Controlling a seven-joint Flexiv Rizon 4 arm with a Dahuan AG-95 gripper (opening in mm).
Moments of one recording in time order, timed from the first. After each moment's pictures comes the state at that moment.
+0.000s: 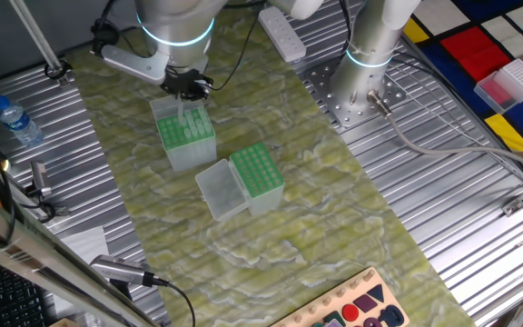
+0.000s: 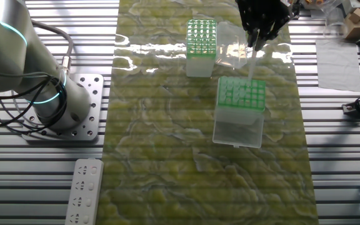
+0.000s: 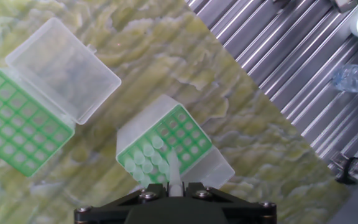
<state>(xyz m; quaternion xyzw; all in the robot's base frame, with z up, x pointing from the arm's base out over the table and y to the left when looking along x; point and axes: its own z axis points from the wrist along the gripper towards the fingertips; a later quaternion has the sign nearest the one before) 0.524 0.019 0.293 0.37 -0.92 0.14 0.06</state>
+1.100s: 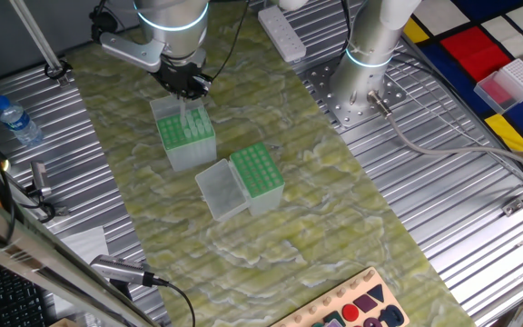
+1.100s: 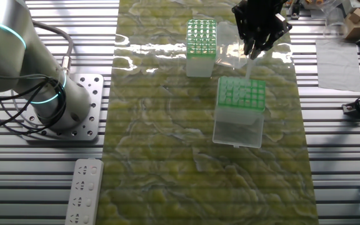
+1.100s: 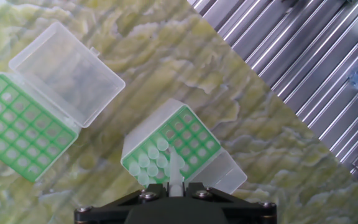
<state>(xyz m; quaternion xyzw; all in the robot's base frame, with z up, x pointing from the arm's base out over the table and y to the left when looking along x) 0.518 0.010 0.279 0.36 -0.93 0.11 0.04</state>
